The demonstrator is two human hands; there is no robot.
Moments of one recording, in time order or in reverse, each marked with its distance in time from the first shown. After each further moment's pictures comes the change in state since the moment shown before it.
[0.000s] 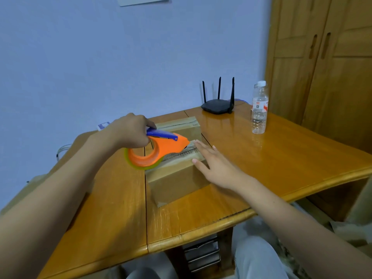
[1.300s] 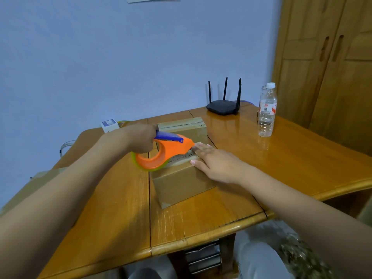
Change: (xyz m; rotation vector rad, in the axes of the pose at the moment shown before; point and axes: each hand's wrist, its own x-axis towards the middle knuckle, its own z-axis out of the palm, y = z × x) left_hand 0.002 0.002 0.013 0.095 -0.203 -0.012; right_hand 0.020 -0.027 -0.025 -0.329 -0.185 -0.057
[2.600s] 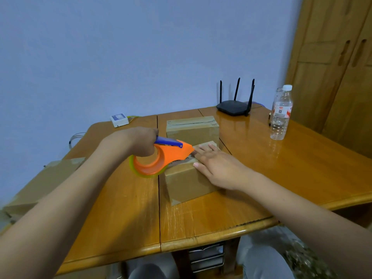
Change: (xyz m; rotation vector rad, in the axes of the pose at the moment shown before) left_hand -0.019 -0.025 0.014 -0.048 -0.080 -0.069; right_hand 0.013 -0.018 0.017 -0.085 0.050 -0.144
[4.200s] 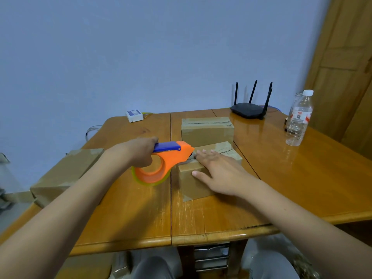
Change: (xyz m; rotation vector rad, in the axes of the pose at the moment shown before) left_hand -0.030 -0.030 0.036 -0.163 0.005 -0.098; right_hand 0.004 -0.042 -0.006 -0.004 -0.020 0.028
